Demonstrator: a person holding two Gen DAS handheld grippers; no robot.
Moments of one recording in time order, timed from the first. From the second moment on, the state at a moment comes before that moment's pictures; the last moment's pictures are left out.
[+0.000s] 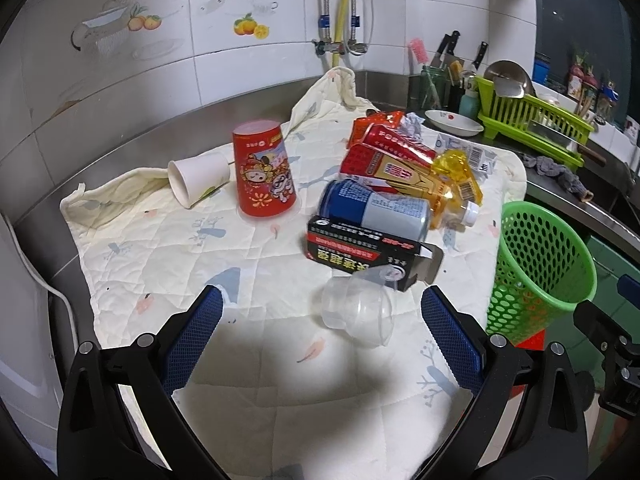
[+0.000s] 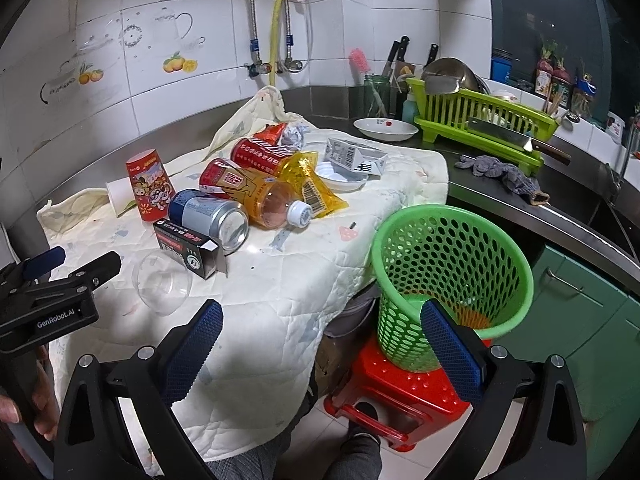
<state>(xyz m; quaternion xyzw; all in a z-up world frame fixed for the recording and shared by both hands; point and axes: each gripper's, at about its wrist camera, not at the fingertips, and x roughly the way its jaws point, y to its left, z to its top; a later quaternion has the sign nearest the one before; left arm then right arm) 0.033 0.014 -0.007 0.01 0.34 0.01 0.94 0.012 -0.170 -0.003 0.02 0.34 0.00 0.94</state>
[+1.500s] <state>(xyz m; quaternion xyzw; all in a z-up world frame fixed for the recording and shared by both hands) 0.087 0.031 -0.053 -0.06 0.42 -0.17 0.89 0.095 -0.140 -0.033 -0.01 0.40 0.14 0.91</state>
